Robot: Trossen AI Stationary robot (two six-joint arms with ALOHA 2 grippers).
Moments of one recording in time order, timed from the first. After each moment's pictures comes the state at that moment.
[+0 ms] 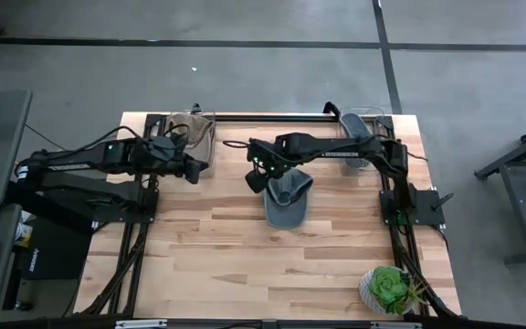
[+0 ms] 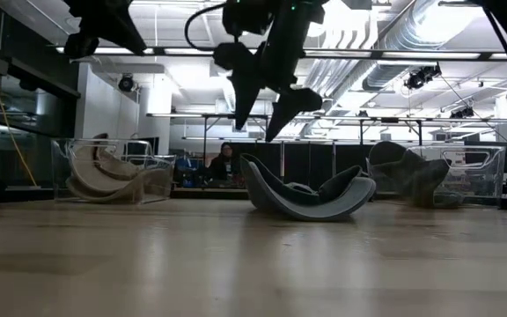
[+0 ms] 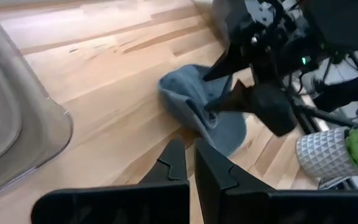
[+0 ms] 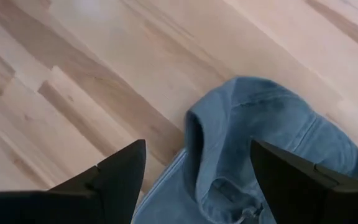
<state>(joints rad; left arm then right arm) 0.07 0.80 0.92 -0.72 -0.22 -0.92 -0.14 2.03 1.79 -0.94 0.01 0.76</state>
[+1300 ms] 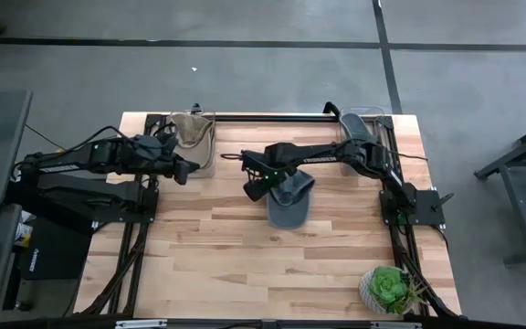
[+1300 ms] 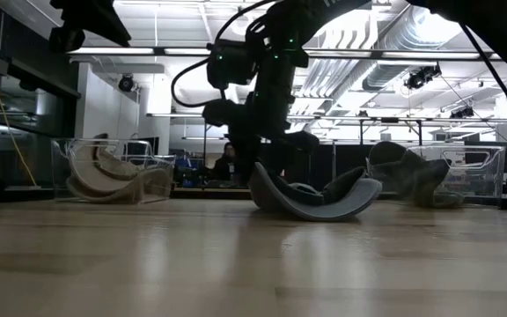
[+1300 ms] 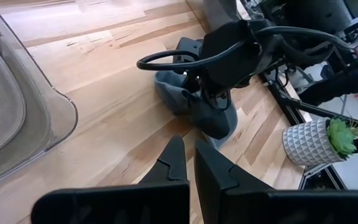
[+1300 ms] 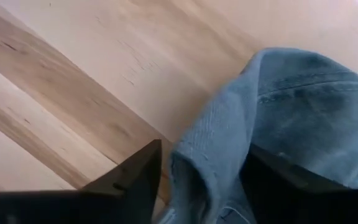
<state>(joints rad) 0.07 0.71 0.92 -0.79 -0.18 -0.92 -0.15 2.21 1.78 -0.92 -0.06 0.77</state>
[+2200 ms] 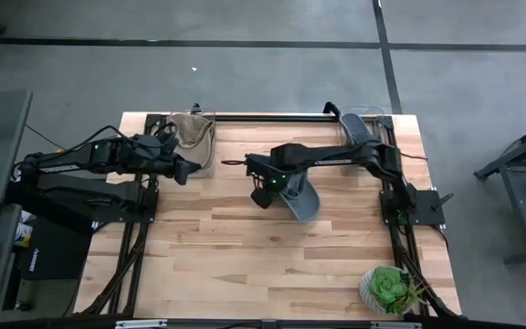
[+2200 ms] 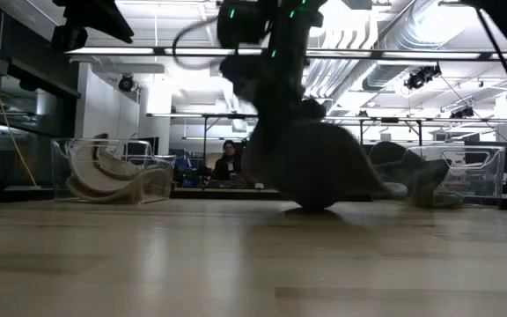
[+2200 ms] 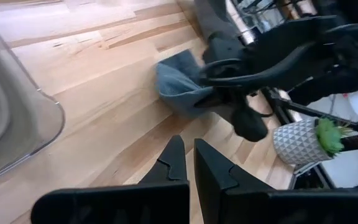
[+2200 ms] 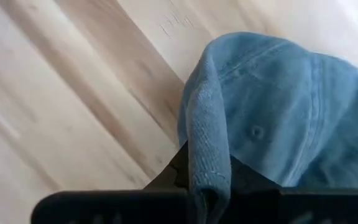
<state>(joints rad) 0.07 0.71 0.92 -0.76 -0.16 -0.92 -0.09 2.08 1.79 -1.05 -0.03 0.62</state>
